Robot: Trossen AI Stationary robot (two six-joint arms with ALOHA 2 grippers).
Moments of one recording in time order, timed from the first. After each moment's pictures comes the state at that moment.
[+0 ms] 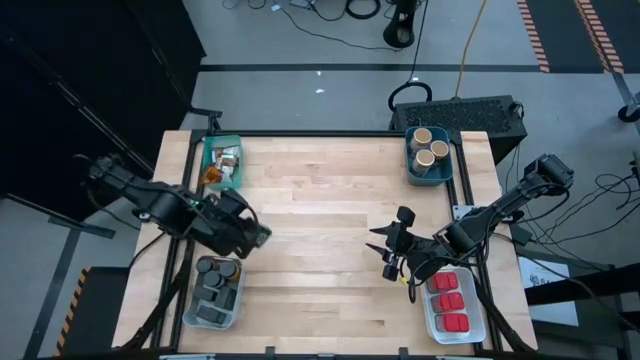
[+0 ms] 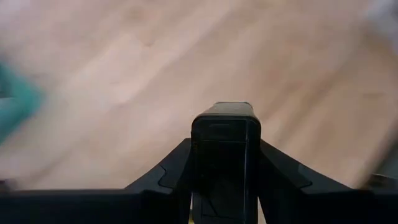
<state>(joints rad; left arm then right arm) -0.47 1.30 1.43 -1.36 -0.39 -1.22 0.57 1.24 0.79 -0.26 0.78 0.49</state>
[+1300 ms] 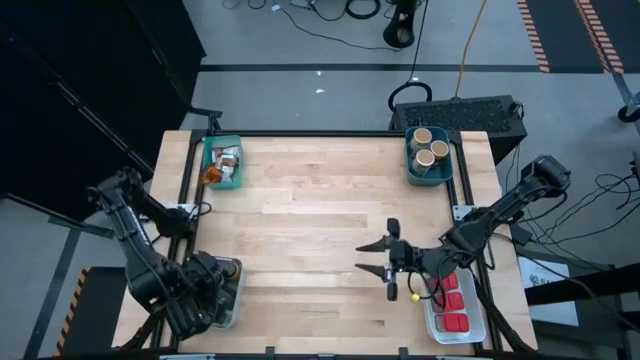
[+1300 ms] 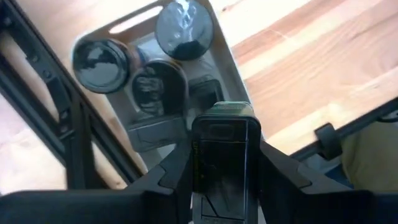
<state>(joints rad) -0.96 1.51 1.46 -1.45 -0.10 -2.03 0.63 1.28 0.79 0.23 0.68 0.26</state>
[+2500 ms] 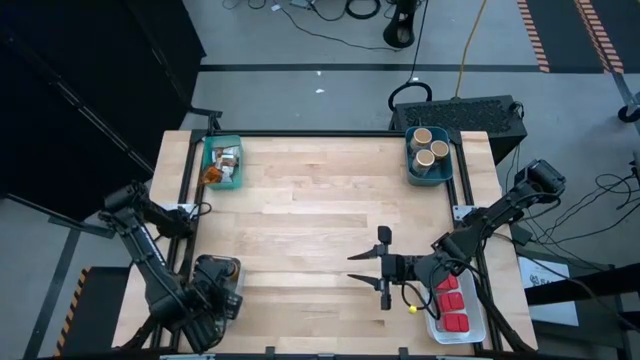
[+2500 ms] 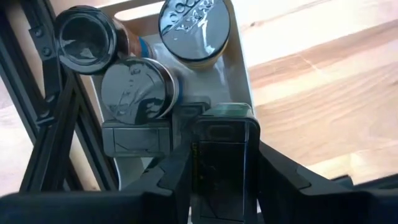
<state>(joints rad) -0.96 1.66 1.46 -1.46 -0.11 -2.24 0.63 1.38 0.87 0.28 0.65 0.07</state>
